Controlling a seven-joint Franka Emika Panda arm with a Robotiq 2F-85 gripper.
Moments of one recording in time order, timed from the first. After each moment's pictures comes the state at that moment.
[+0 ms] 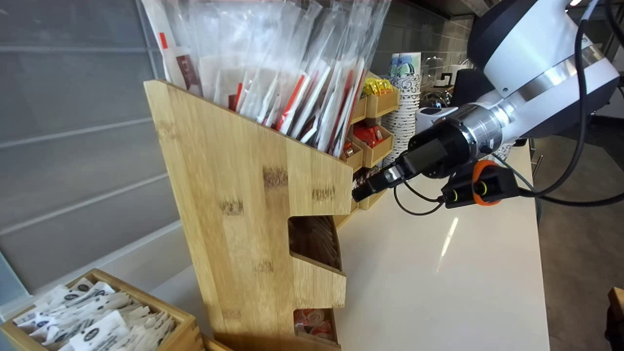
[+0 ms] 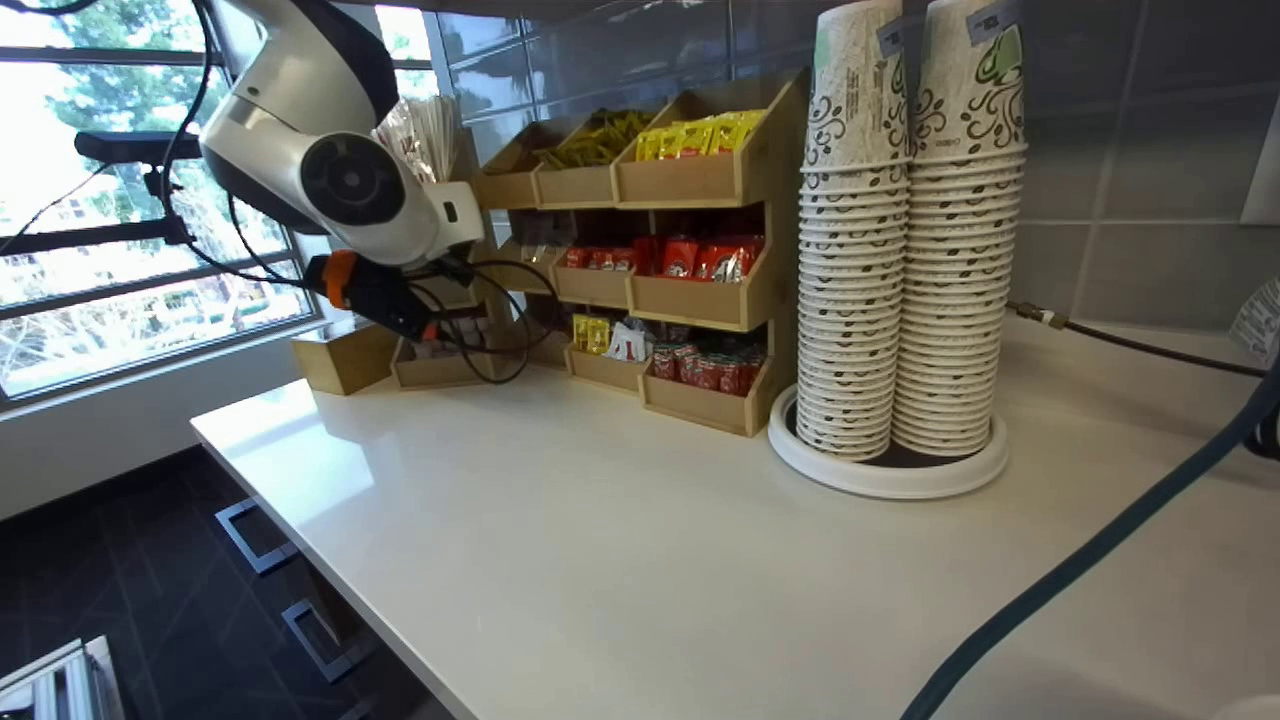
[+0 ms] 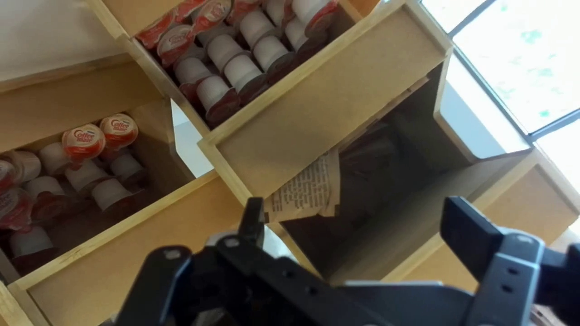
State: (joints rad) arm 0.04 -0.14 0.08 -2.47 1.78 2.29 -1.58
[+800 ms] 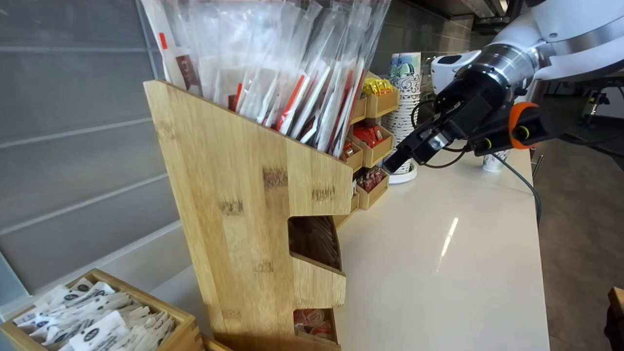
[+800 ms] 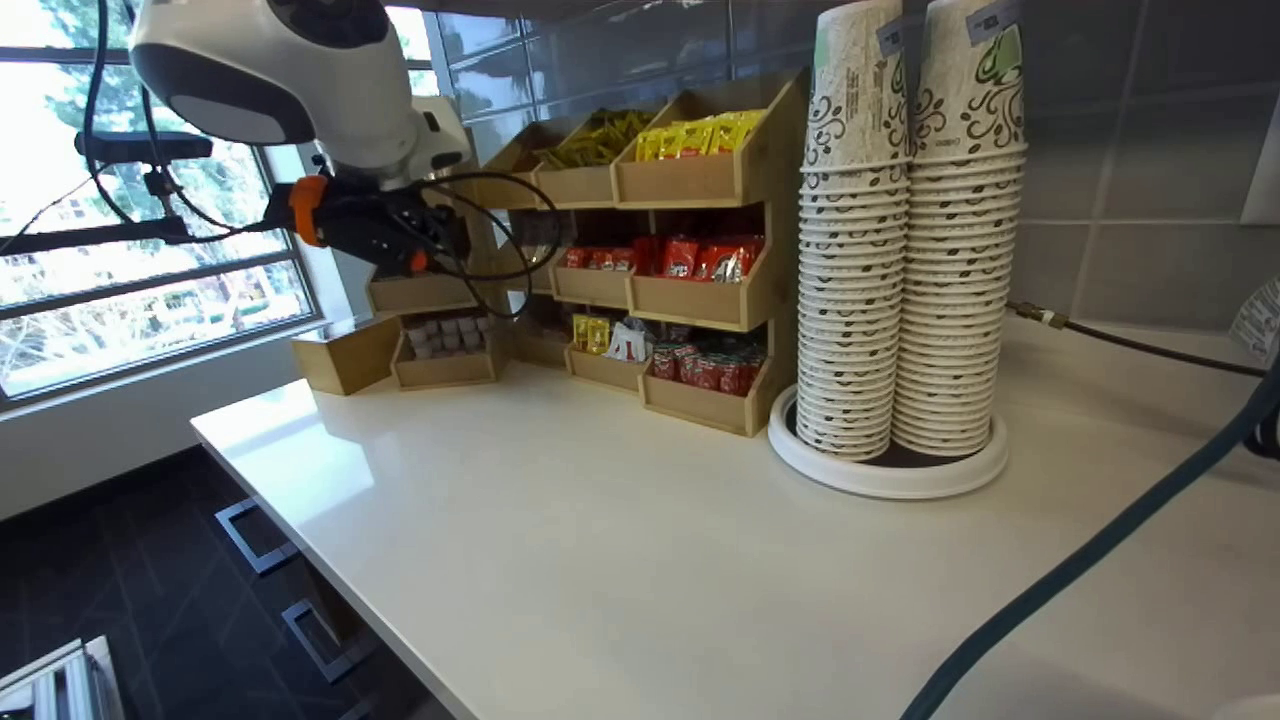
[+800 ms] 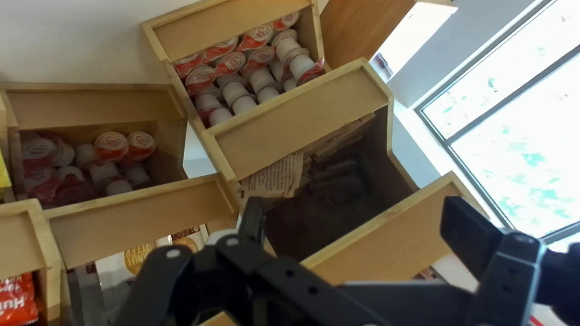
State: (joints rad) arm 0.00 -0.33 0.04 -2.47 1.25 2.25 -1.25
